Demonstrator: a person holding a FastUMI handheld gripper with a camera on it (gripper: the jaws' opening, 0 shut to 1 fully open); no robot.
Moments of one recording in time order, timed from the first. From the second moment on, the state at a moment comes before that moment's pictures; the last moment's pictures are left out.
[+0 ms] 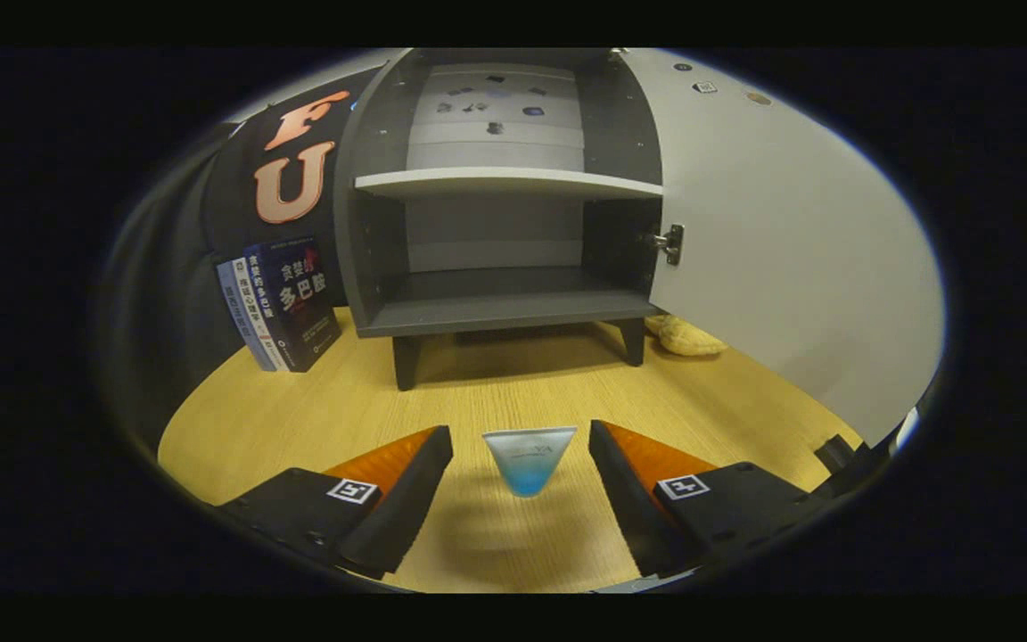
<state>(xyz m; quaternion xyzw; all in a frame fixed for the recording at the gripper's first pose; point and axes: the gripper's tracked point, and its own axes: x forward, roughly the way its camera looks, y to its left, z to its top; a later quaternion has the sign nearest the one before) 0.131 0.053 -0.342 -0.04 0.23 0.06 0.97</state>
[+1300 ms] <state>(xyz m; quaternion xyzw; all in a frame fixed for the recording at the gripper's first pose) 0.193 0.125 -0.042 -0.04 0.16 0.13 0.98</state>
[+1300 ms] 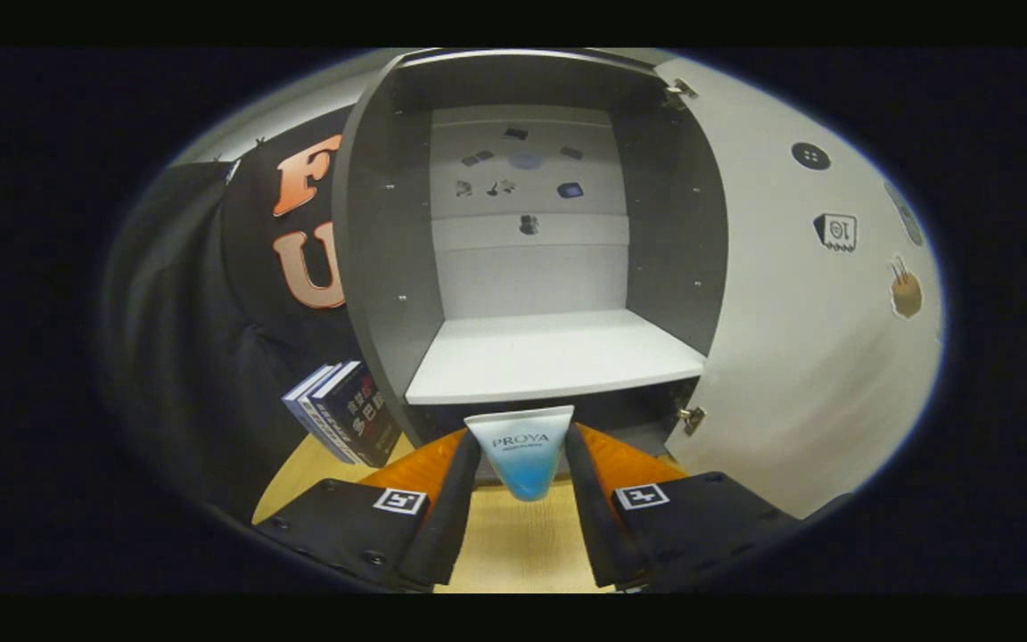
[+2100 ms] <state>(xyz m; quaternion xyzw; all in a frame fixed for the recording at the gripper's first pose) 0.327 0.157 -0.010 -0.05 0.17 0.14 0.97</state>
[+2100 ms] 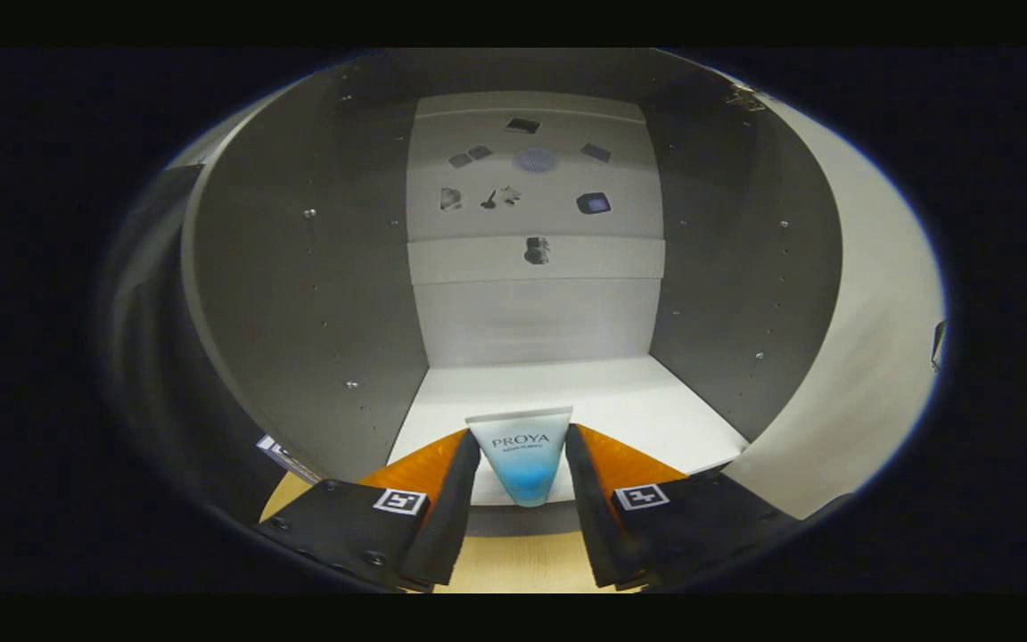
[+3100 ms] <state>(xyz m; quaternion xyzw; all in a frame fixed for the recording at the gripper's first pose) 0.310 0.146 0.041 -0.05 0.10 0.13 0.99</state>
